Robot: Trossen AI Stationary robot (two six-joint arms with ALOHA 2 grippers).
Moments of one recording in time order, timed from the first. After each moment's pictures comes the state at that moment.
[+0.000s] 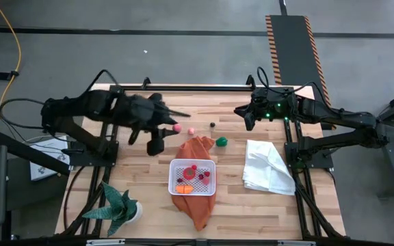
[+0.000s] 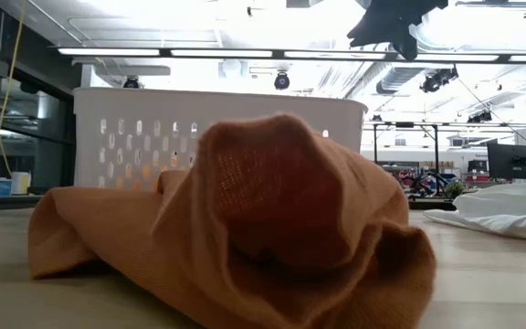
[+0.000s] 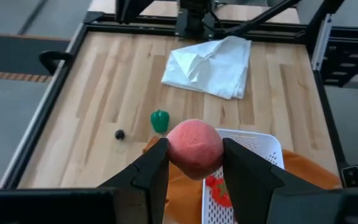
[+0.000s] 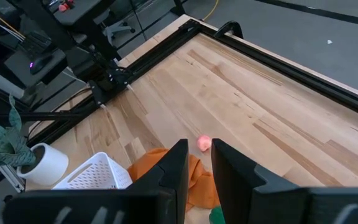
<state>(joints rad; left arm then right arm) -0.01 1.43 1.82 -1.10 -0.20 -0.14 -0.25 1.00 0.99 -0.45 0.04 0.47</state>
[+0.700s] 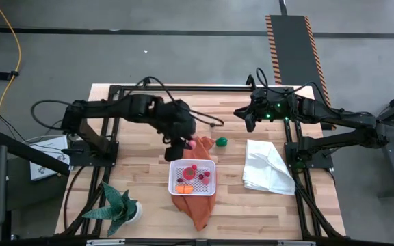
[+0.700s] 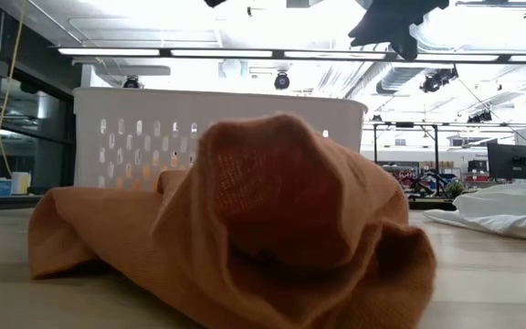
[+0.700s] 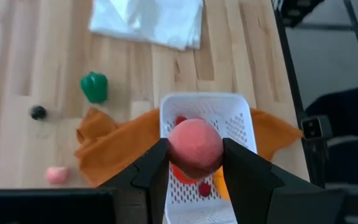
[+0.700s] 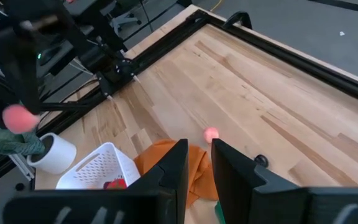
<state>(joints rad) 0.09 1.64 1.80 -1.09 0.16 -0.06 -0.25 1.00 0.99 -0.46 0.00 0.47</state>
